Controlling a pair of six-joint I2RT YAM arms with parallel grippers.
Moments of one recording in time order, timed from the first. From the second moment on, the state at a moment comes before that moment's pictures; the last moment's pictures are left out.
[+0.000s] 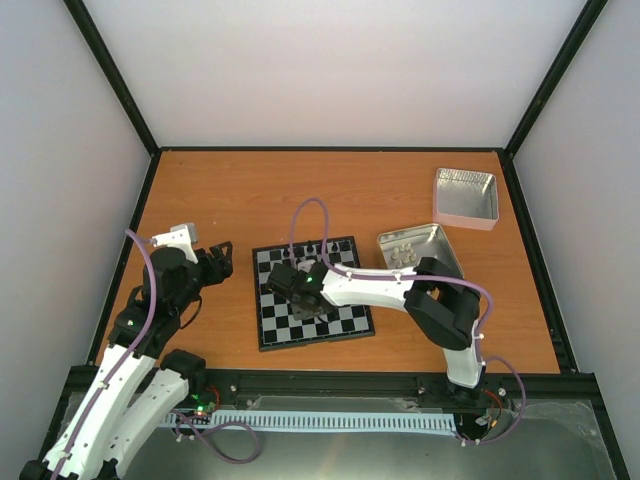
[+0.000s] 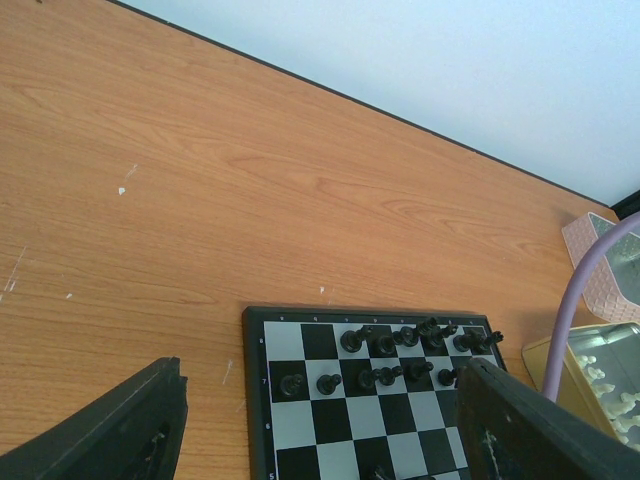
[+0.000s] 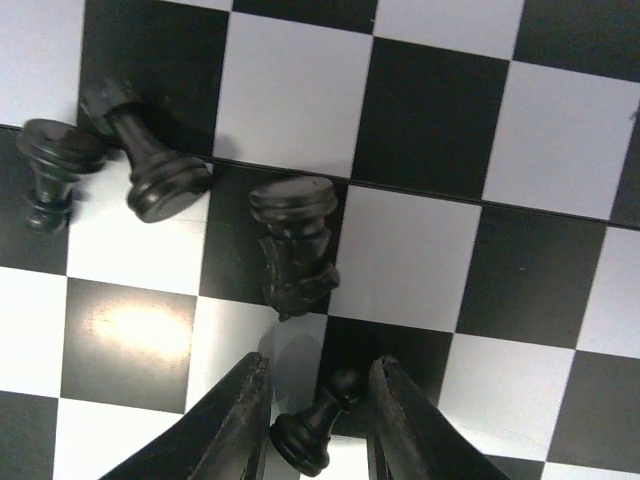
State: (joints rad) left arm -0.33 0.54 0.66 -0.57 -0.10 -0.53; right arm 1.15 1.95 1.34 -0.78 0.24 0.83
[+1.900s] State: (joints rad) left arm -0.33 0.78 0.66 -0.25 1.00 -0.69; right arm 1.14 1.17 0.75 0.13 0.03 0.02
